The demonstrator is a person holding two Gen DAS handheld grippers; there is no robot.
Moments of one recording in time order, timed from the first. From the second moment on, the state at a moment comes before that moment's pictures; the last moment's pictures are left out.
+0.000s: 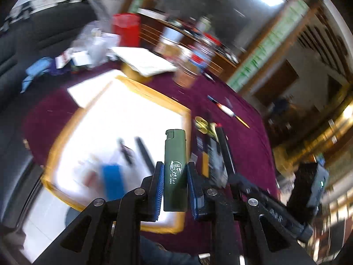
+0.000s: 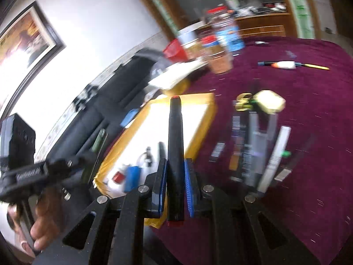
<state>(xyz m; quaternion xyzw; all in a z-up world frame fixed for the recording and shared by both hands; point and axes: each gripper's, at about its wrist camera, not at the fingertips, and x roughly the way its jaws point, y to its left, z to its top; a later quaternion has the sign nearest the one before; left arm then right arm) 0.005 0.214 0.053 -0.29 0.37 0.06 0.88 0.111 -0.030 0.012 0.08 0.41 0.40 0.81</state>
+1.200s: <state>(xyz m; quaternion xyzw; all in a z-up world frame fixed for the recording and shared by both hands) 0.078 0.281 -0.034 -0.26 0.45 0.16 0.84 0.141 0.097 -0.037 -0.09 0.45 0.35 0.82</state>
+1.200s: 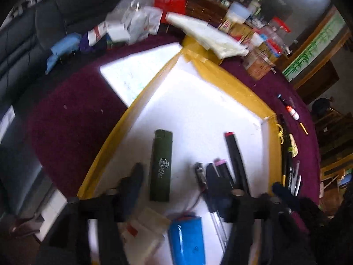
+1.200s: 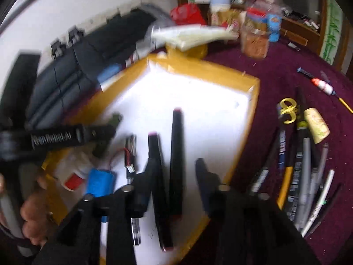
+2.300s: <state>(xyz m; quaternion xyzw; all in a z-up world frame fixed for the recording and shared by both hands) 0.020 0.090 -0.002 -0.18 0.40 -0.02 0.90 0.212 -0.111 -0.073 0.05 0.53 0.11 0.84</state>
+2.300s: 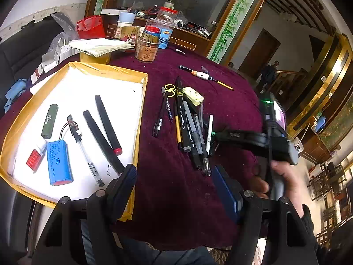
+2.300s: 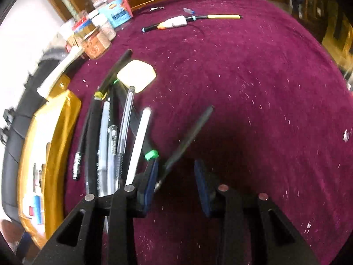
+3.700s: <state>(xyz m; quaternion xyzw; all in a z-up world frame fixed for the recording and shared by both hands) 0.165 -0.020 -0.073 -0.09 0.55 -0.11 0.83 0.155 -0.193 -0.080 0.00 0.46 0.10 0.88</state>
